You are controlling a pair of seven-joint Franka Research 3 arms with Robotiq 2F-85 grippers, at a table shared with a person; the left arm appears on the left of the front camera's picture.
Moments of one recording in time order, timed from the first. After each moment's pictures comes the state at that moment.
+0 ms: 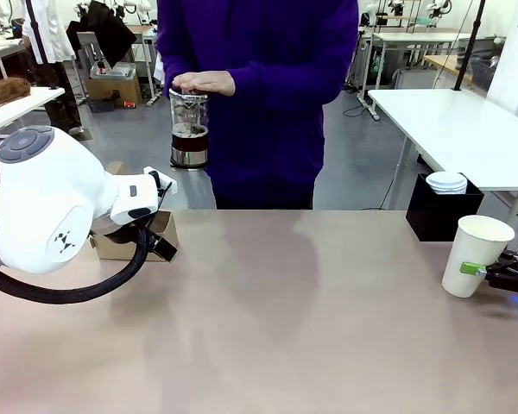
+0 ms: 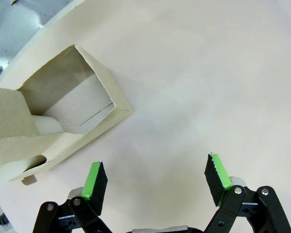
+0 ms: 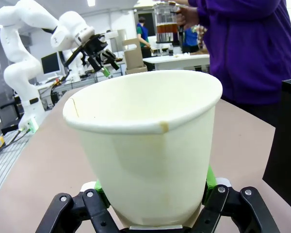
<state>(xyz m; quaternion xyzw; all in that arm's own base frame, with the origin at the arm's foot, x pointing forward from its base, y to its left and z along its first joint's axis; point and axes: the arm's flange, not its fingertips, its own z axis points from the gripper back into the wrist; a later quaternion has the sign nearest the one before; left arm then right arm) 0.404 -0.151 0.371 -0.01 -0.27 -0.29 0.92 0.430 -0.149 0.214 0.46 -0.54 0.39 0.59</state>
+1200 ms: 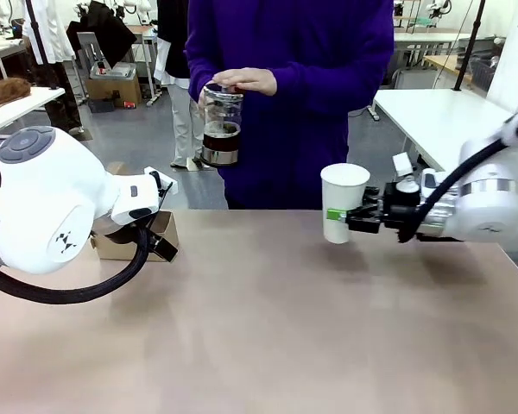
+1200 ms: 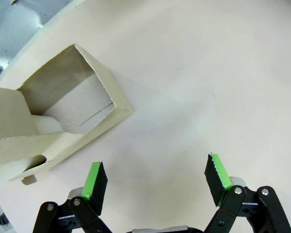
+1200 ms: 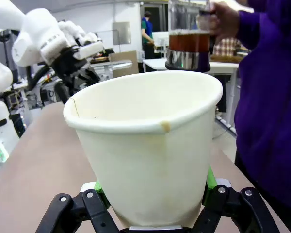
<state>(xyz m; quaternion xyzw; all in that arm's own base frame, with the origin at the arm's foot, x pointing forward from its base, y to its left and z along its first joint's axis) 0.404 -0.151 0.370 -0.01 -0.27 -0.29 0.92 0.525 0.116 0.287 0.44 -0.54 0.43 0.58</state>
